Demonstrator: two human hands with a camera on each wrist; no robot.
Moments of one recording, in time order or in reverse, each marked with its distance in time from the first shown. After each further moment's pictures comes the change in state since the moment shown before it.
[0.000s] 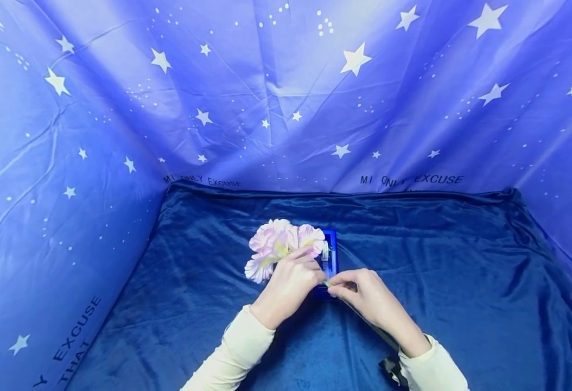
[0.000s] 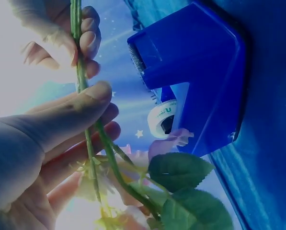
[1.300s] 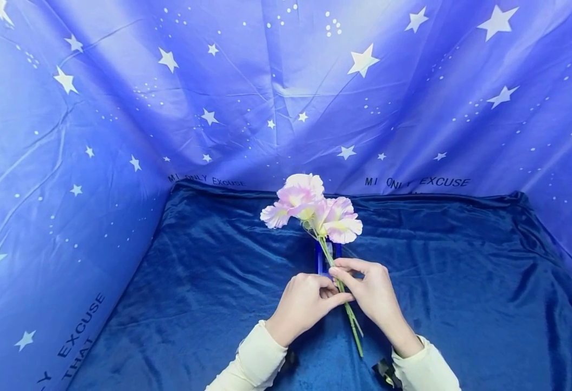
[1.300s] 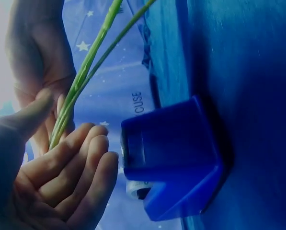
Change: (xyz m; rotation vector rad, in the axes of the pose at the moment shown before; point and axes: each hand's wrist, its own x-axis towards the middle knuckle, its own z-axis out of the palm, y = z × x) left_hand -0.008 0.033 0.018 -0.625 0.024 -0.521; right_hand 0.012 -0.008 0.012 0.101 0.351 0.100
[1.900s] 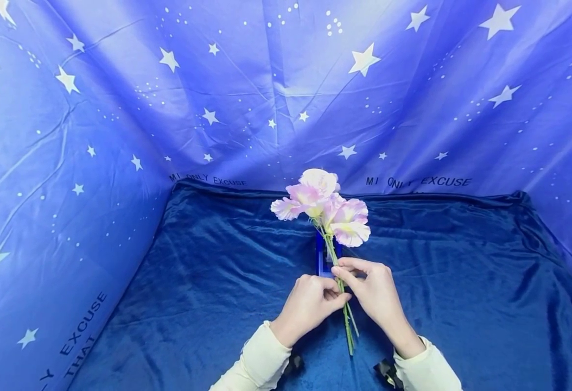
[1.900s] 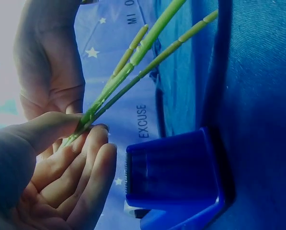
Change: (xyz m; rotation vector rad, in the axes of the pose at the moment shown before) left_hand 0.002 0.005 0.006 -0.030 -0.056 -0.020; right_hand -0.001 0.000 -0.002 -0.002 0.034 -0.008
